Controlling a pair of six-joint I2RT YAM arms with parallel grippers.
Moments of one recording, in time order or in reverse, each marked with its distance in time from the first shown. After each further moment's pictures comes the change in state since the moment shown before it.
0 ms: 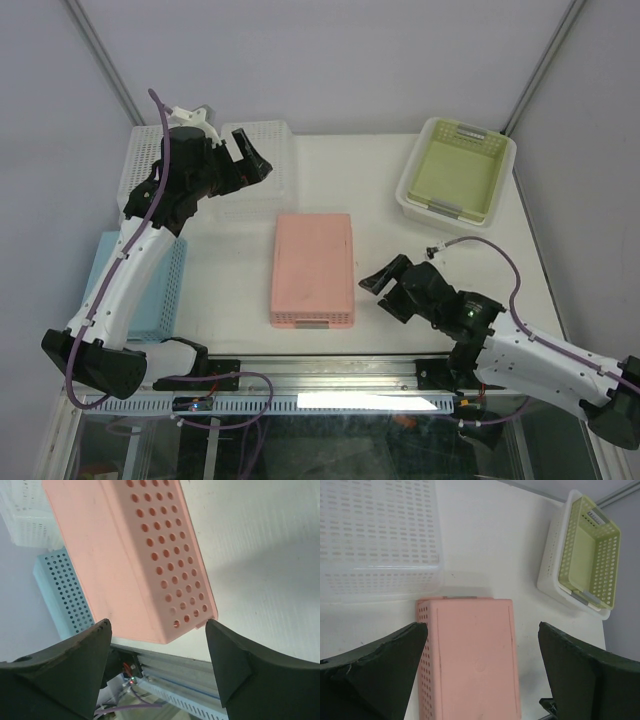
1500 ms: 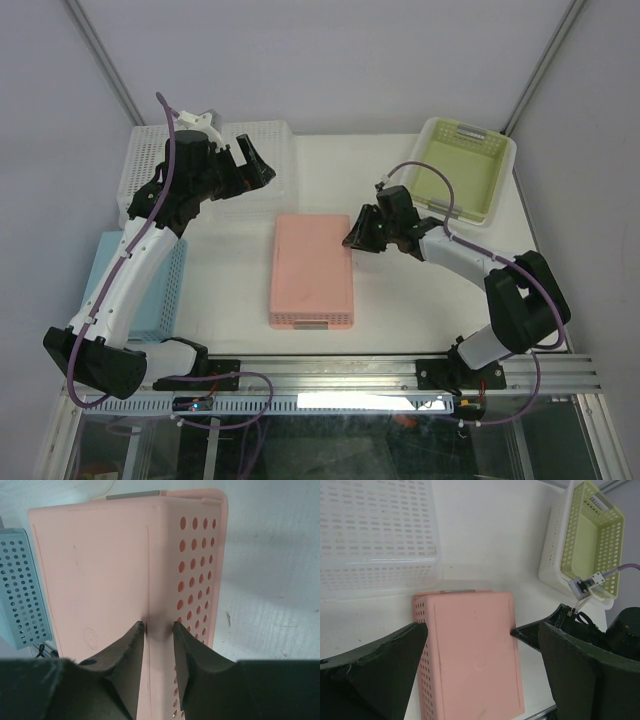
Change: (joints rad) left arm 0.000 0.001 -0.039 0.014 0.044 0.018; right arm -0.419 0.828 0.440 0.311 -0.478 -0.735
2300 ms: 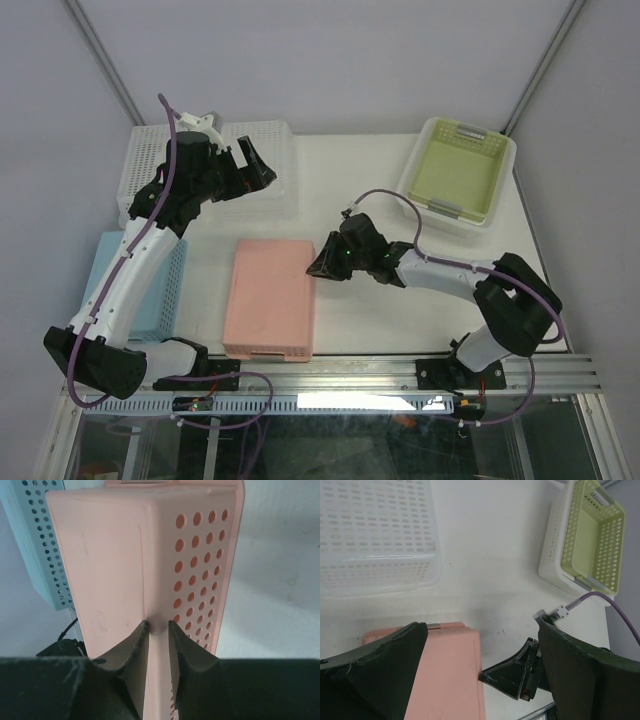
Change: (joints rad) left arm 0.000 0.000 -0.010 0.000 0.013 0.000; right arm 0.275 -0.013 -0.097 0.158 0.030 0.292
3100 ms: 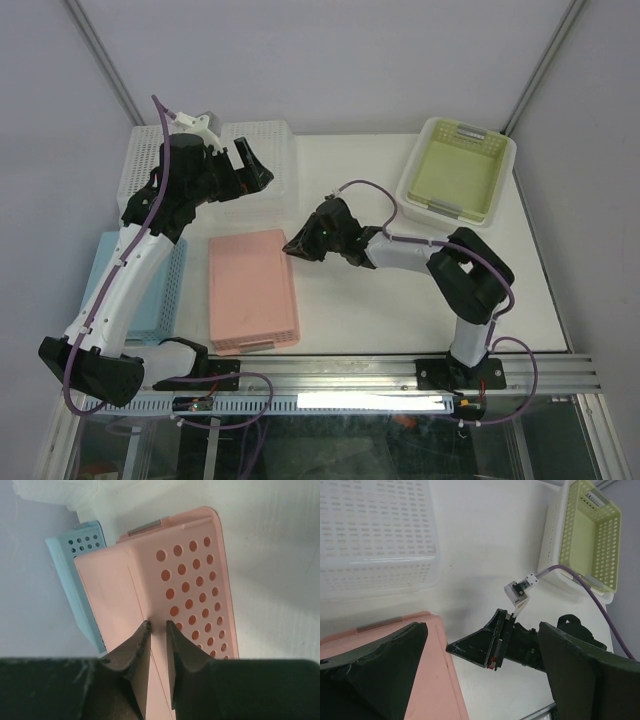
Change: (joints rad) left arm 0.000 -0.041 -0.004 -0.009 -0.004 0.026; right arm 0.017 0.306 0.248 0.144 0.029 0.188
